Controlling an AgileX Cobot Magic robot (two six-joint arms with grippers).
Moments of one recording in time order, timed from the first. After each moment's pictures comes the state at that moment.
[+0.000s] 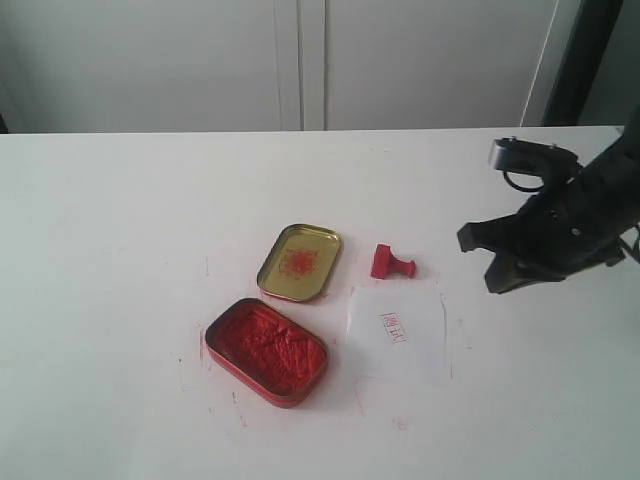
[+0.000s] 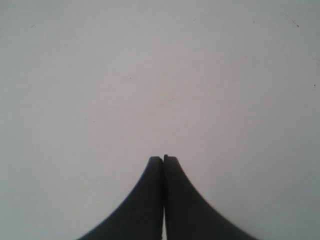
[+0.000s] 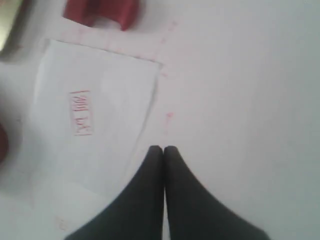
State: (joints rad) left arm 0.03 0.00 0.01 -0.06 0.55 0.13; right arm 0.07 1.70 -1.02 0.47 0.74 -0.36
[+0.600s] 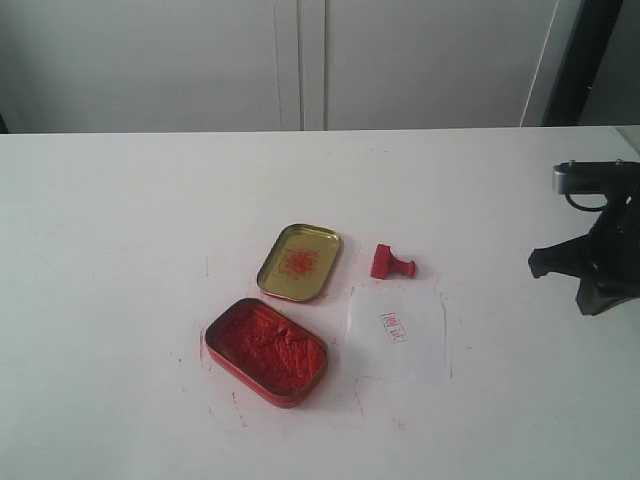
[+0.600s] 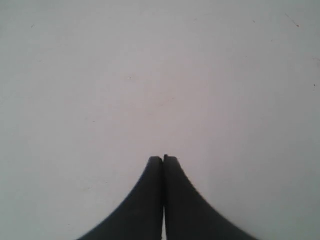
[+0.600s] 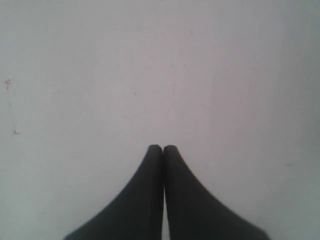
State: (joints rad) left arm 0.03 0.00 0.01 -0.06 0.55 0.13; right arm -0.02 1.70 -1.02 0.07 0.79 -0.11
